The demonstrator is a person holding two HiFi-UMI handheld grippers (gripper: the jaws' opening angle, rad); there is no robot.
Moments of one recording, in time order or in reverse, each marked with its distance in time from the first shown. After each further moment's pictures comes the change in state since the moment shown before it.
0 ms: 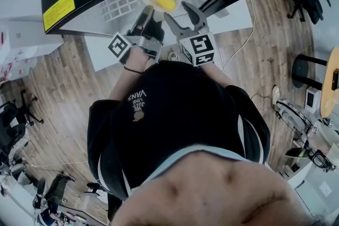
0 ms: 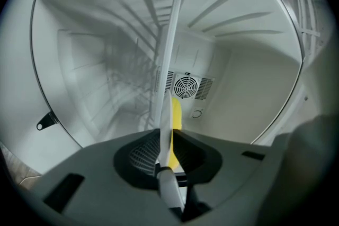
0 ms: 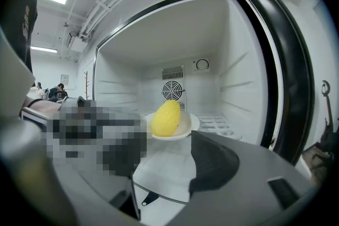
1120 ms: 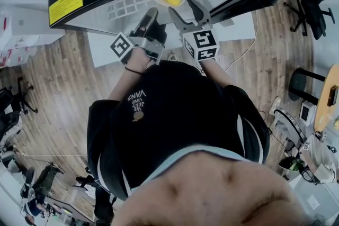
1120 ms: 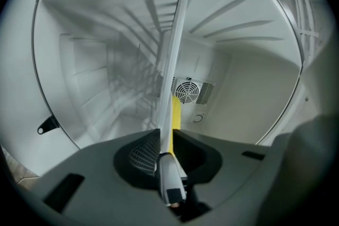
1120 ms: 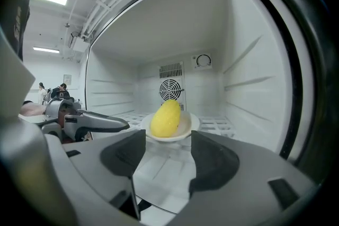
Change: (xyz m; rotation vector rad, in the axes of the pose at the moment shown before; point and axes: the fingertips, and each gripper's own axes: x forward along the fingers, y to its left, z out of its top) left arm -0.001 0.003 0.008 -0.002 -0.042 0.005; right arm 0.030 -0.016 0.010 -0.006 0.001 0.037
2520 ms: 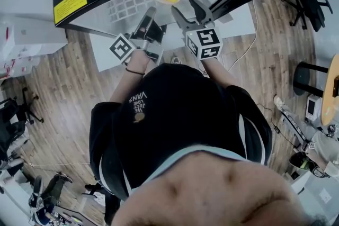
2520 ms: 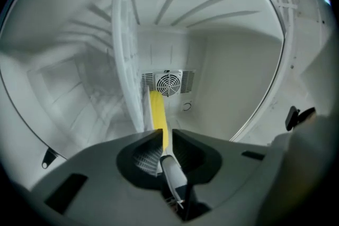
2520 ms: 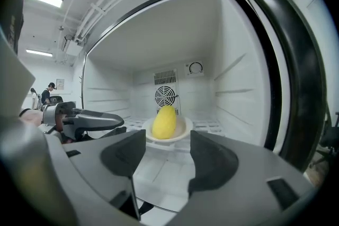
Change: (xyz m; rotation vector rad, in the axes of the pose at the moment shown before) left arm -0.001 -0.029 -0.002 0.258 0.102 -0.060; right arm -0.015 -0.006 0.009 0.042 -0.038 -0.070
